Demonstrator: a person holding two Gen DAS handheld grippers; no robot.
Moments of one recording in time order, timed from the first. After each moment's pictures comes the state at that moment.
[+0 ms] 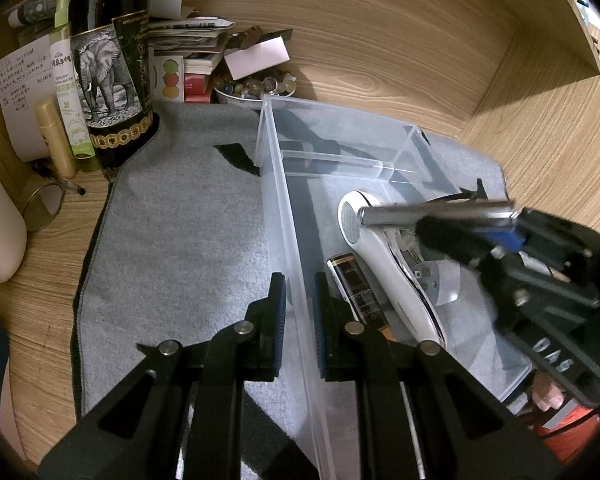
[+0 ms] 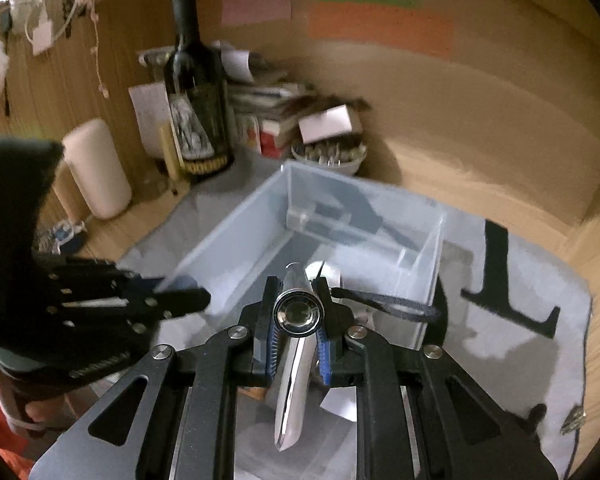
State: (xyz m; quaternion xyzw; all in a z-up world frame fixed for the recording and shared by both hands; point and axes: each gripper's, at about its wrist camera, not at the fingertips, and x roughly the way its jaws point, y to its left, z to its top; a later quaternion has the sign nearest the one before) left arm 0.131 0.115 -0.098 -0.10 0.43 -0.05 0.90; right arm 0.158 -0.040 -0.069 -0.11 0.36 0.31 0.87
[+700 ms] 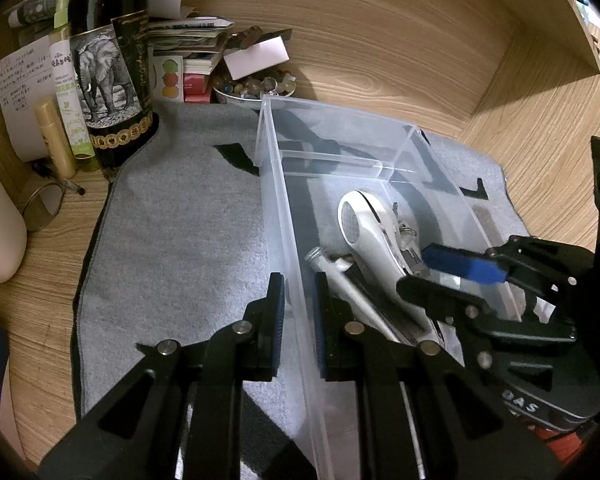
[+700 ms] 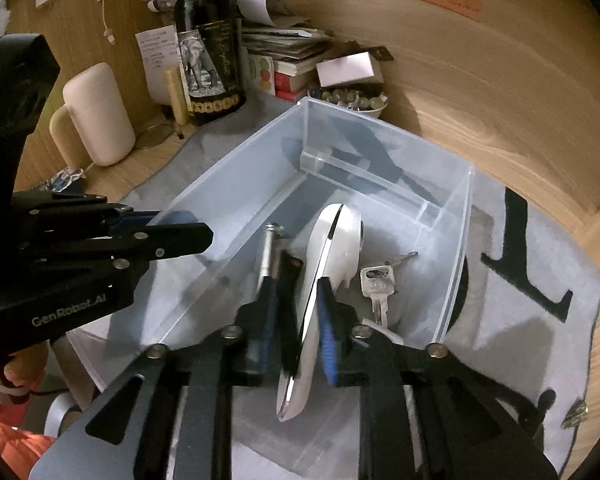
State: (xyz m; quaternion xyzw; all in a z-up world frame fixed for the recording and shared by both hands) left arm 0.131 0.114 -0.098 -0.10 0.43 -0.05 0.90; right arm 0.151 -0.037 -0.085 -0.14 0.41 0.32 0.84
